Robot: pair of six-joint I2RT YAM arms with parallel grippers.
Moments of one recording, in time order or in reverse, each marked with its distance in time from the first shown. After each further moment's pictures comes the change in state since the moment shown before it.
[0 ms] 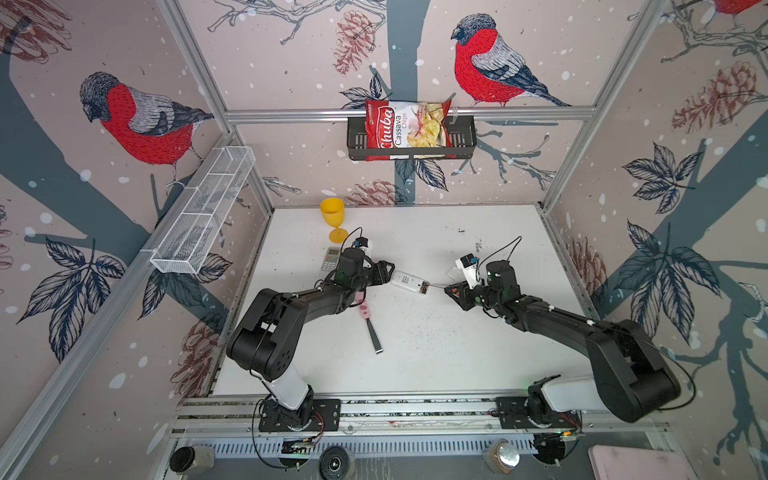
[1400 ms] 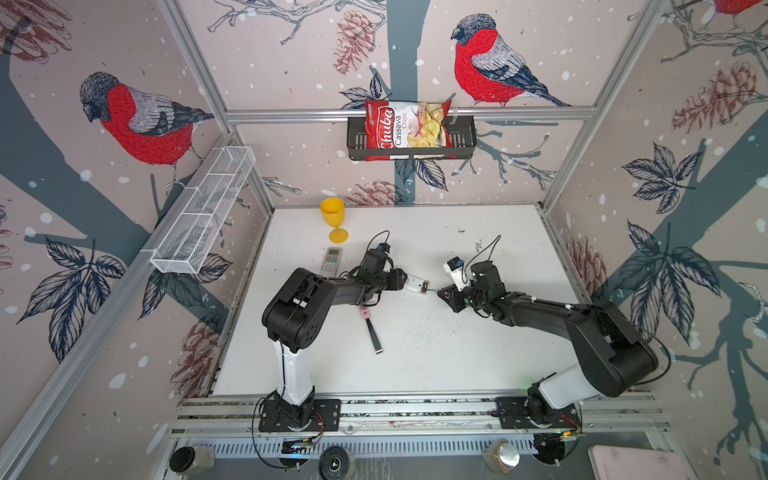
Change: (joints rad) left arm -0.103 0.241 0.160 -0.071 -0.055 0.088; right arm 0.069 0.138 0.053 0.019 0.087 -0.049
